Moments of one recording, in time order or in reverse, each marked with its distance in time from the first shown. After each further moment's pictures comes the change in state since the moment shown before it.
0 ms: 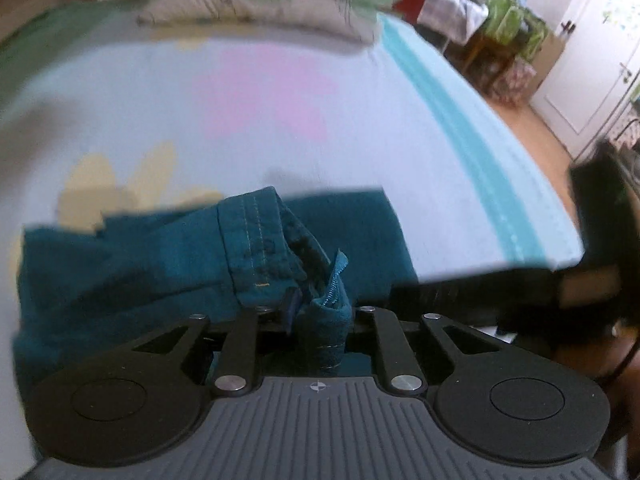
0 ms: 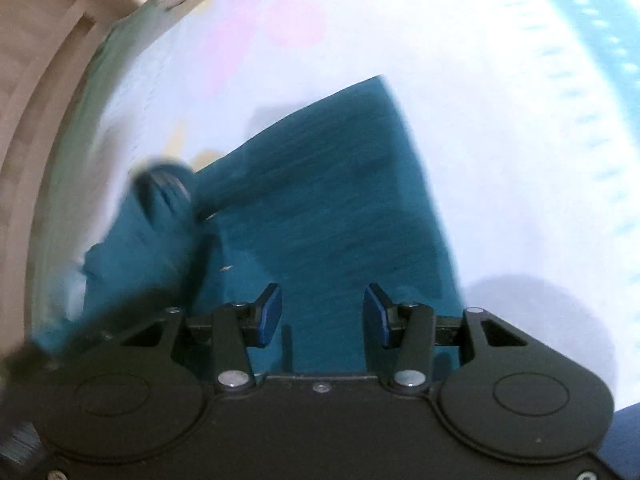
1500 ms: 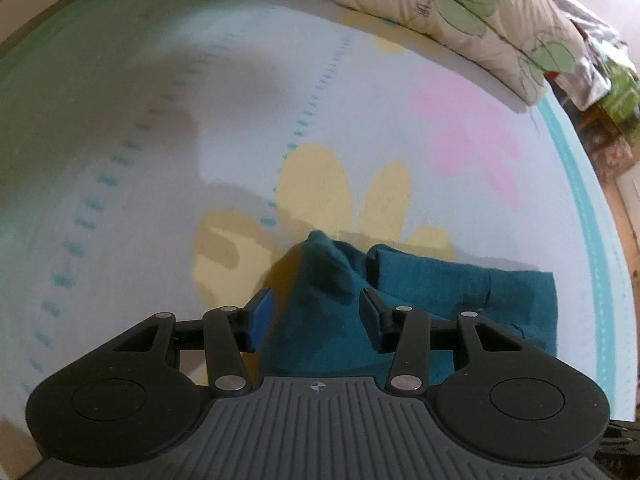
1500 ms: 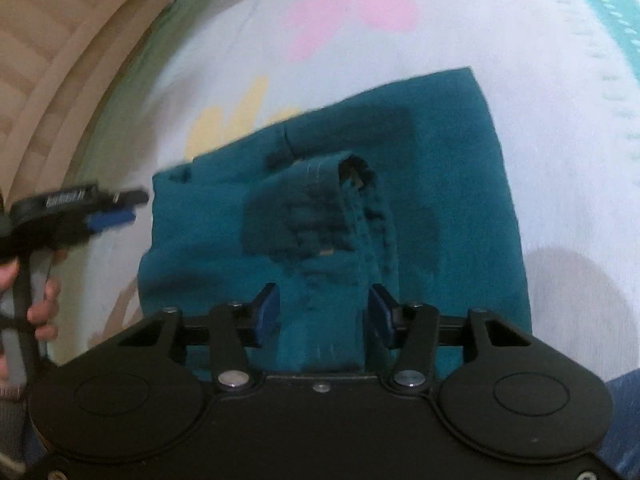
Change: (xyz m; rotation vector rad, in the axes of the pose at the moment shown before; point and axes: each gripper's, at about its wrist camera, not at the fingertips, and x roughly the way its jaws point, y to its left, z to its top) left arm -0.031 0.173 0.036 -0.293 0.029 0.174; right arm -0.006 0.046 -0.049 -0.220 0.050 0.078
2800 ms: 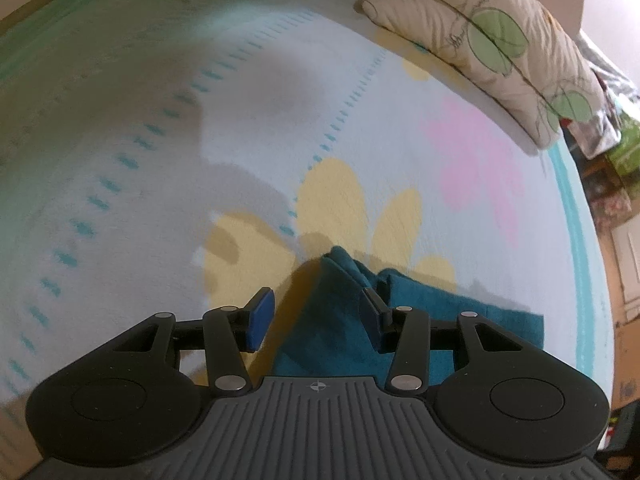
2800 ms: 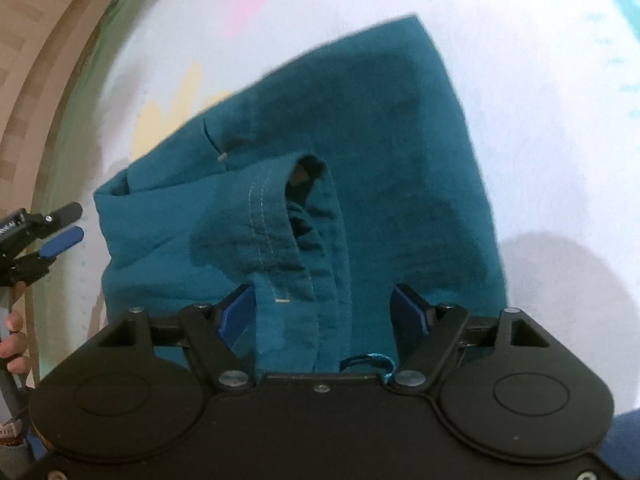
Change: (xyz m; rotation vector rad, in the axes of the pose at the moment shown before) left arm -0.005 0.033 0.002 -0.175 -0.030 -0.040; right arm 0.043 -0.038 0.020 0.146 0.089 0.001
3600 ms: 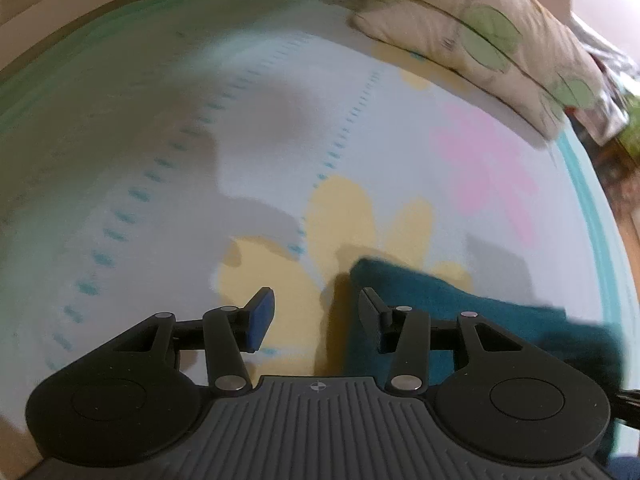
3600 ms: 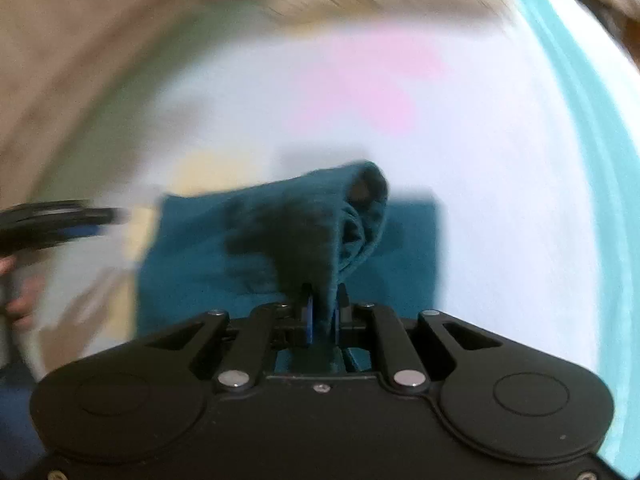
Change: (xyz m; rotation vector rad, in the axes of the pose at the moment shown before) left arm -0.005 -0.022 -0.006 0.123 -0.055 0.076; right arm -0.057 0.025 0.016 -0.241 -0.141 -0.175
